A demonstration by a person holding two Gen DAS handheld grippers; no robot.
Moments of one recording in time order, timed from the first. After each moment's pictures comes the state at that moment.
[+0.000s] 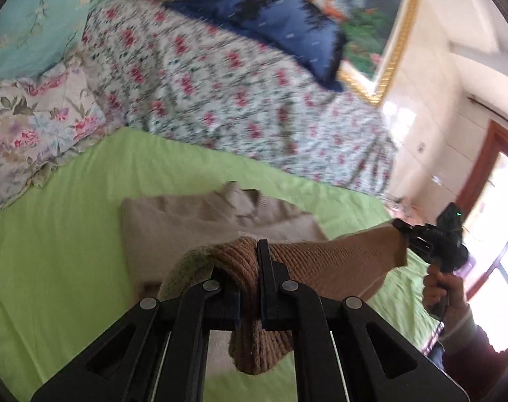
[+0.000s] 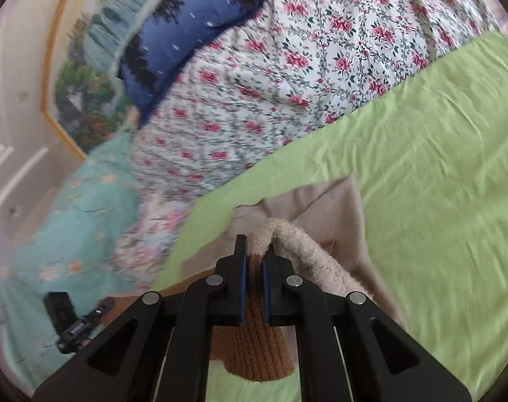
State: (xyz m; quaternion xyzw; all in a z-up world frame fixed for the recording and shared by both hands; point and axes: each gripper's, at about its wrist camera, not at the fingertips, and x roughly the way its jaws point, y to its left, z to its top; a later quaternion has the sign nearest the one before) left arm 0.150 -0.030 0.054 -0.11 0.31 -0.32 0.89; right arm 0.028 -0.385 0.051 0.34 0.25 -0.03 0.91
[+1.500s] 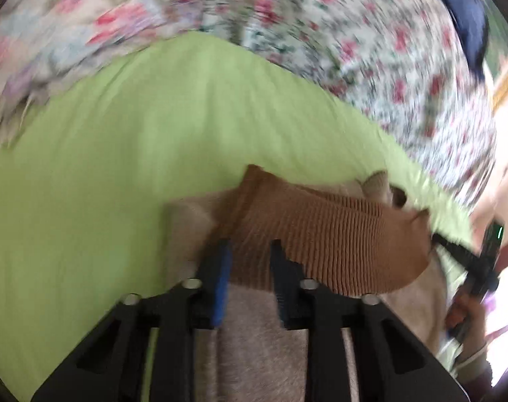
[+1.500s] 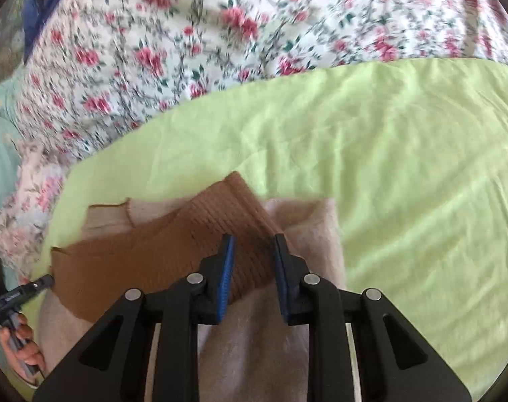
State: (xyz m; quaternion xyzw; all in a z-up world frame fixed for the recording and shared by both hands) left arm 0.375 -0.018 -0.060 -0.14 0.47 -0.19 0.85; right arm 0.196 -0.432 -0.054 0.22 0.39 -0.14 0.88
